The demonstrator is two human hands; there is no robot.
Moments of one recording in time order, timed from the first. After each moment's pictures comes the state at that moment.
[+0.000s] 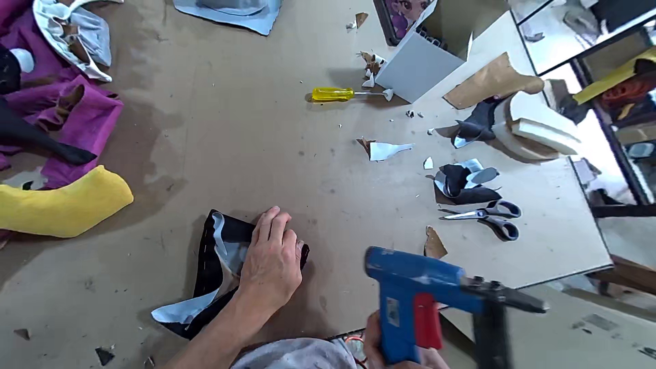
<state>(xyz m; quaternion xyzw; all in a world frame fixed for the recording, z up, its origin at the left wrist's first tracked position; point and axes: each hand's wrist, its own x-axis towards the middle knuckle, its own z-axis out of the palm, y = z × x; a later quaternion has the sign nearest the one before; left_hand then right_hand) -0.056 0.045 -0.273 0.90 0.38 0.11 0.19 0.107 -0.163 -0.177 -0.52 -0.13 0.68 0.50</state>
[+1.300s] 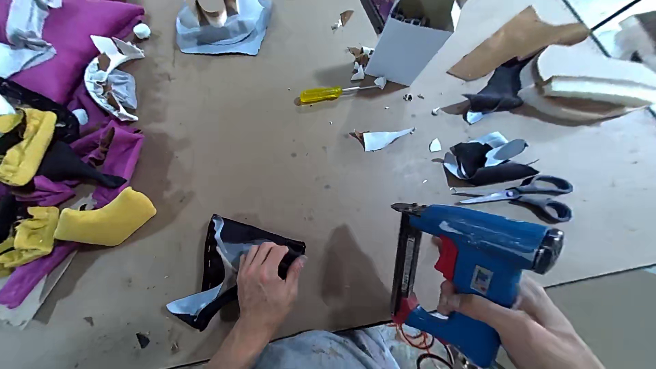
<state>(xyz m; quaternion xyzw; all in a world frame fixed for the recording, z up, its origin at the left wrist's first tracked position) -0.069 0.008 -0.260 0.85 0.46 0.20 0.16 0.205 -0.164 -0.159 -0.75 -0.21 0.44 0.45</state>
